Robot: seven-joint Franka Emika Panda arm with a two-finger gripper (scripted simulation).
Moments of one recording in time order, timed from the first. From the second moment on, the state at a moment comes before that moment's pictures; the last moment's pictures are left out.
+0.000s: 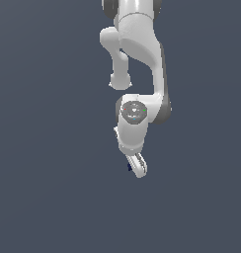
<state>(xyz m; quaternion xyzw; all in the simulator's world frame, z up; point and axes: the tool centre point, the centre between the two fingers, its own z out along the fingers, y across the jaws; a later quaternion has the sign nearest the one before) 0.065 0.037 0.086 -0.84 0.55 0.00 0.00</state>
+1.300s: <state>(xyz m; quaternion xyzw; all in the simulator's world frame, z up) 0.075 0.049 0.056 -0.76 0.65 0.00 0.00</state>
